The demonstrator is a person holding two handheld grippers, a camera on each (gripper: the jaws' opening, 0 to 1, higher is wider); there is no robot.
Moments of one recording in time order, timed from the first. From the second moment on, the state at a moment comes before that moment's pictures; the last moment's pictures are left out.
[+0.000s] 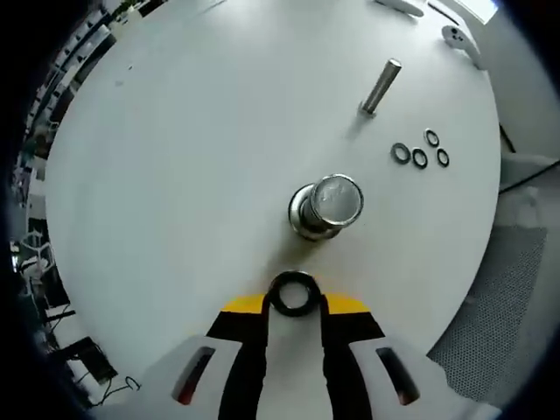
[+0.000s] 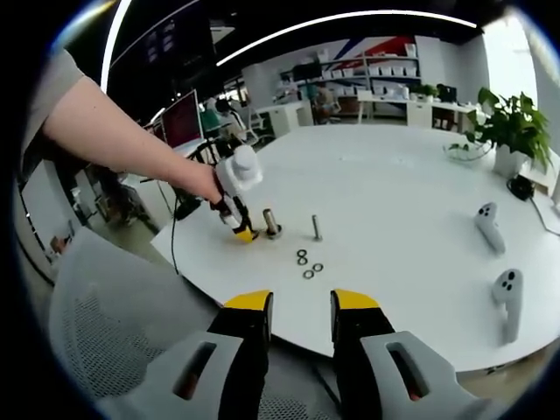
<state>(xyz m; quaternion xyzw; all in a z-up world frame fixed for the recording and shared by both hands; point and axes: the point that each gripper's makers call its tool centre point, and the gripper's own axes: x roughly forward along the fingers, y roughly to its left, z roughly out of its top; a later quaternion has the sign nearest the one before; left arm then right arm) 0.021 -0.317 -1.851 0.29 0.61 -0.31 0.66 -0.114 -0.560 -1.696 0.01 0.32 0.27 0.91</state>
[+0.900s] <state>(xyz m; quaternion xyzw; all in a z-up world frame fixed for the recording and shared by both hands) 0.022 -0.323 -1.851 0.25 0.61 -0.29 0.69 -0.113 -0.561 -1.696 0.01 0.32 0.26 0.91</state>
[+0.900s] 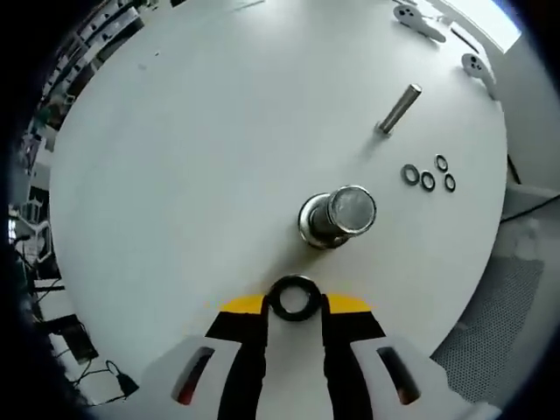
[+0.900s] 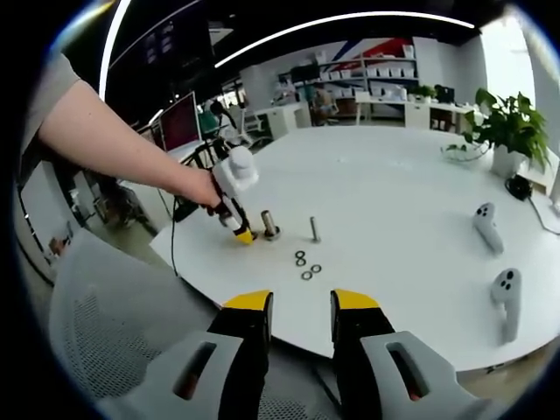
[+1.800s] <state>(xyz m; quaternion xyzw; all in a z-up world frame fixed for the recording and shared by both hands) 0.017 -0.323 -1.851 0.27 0.59 -0.29 0.70 -0.113 -0.562 -1.696 0.01 0.32 0.26 0.91</state>
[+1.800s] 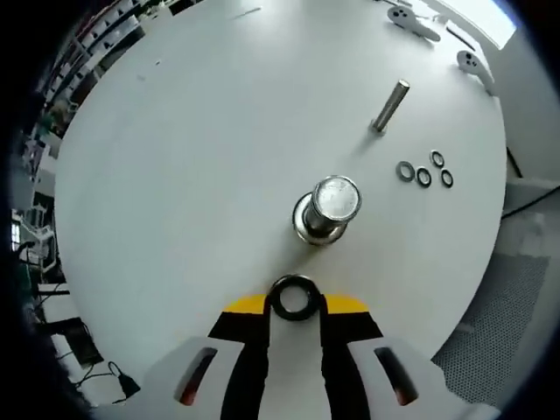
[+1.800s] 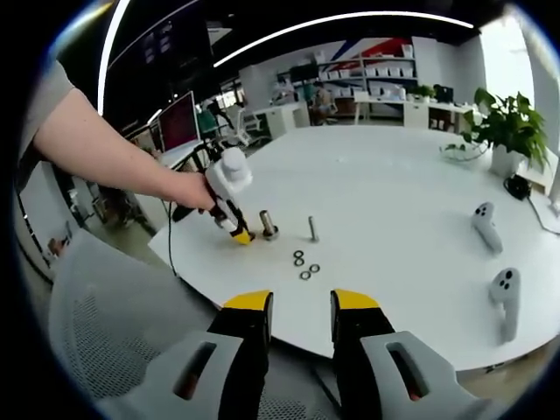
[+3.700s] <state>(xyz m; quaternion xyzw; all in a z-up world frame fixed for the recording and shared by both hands) 0.046 -0.376 -1.788 0.31 0.54 -0.37 0.69 -0.114 -0.556 -1.695 0.01 0.32 0.28 0.91</state>
